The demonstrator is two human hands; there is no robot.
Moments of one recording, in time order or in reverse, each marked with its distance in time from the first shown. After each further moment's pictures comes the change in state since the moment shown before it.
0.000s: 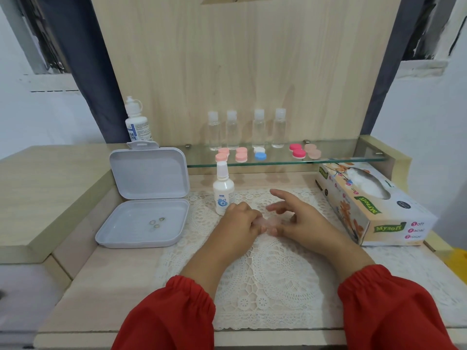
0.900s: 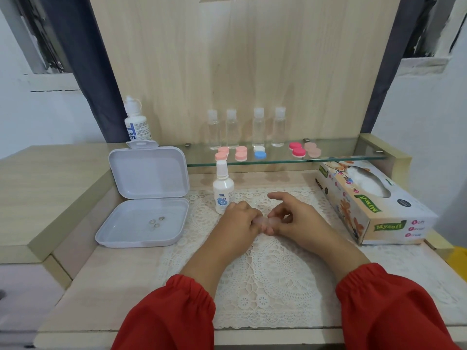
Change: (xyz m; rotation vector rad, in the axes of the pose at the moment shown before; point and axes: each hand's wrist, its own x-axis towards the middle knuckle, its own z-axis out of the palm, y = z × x) left_hand 0.000 0.000 0.000 -0.006 -0.006 -0.002; right_hand 0.000 -0.004 0.004 -0.005 0.009 0.049
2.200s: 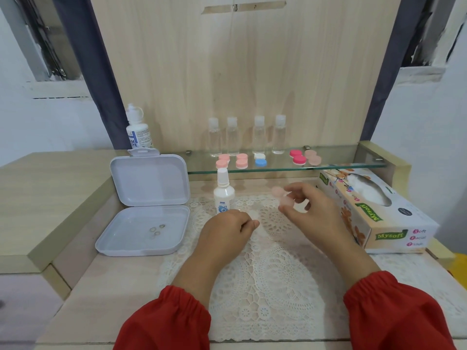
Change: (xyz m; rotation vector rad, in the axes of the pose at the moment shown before) left_hand -0.009 -0.005 -0.019 0.049 0.116 -0.041; right_hand -0.004 -0.018 -0.014 -0.062 0.402 -0.116
